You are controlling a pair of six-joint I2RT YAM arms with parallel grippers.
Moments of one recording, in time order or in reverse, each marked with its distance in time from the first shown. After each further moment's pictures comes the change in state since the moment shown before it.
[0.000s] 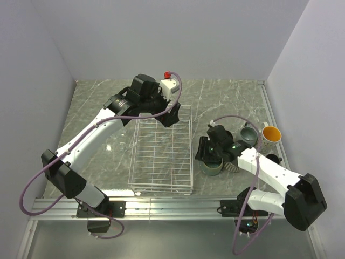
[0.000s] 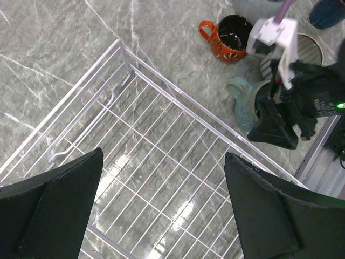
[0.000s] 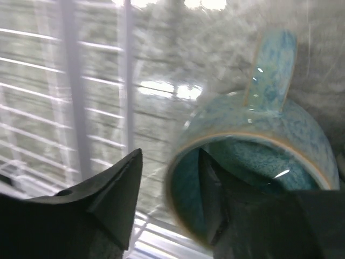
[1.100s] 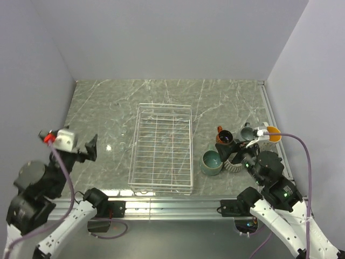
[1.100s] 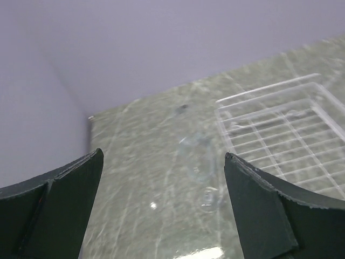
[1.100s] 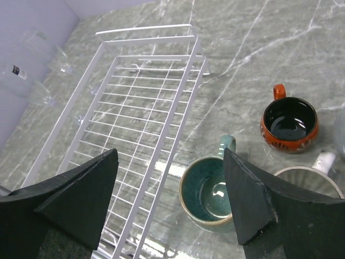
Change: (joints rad) left arm 0.111 -1.102 -0.452 -0.053 -0.612 0.128; right arm -0.007 -0.824 -0.009 -0.048 0.228 -0.193
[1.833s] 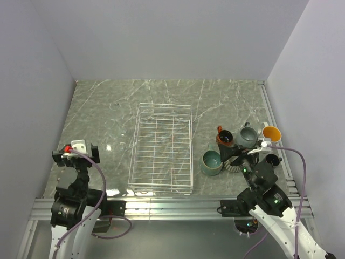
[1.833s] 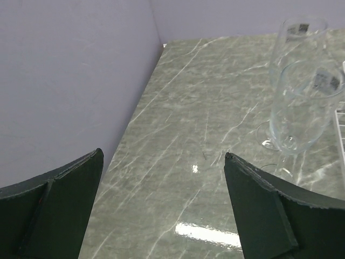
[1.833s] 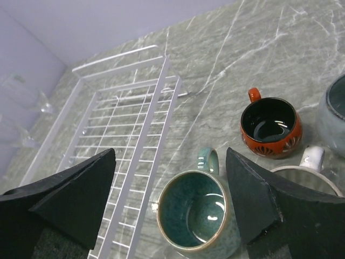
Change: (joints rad) left arm 0.349 -0.407 -0.620 0.191 -0.149 -0.029; right arm 0.000 -0.237 -0.289 0.176 0.157 0.063
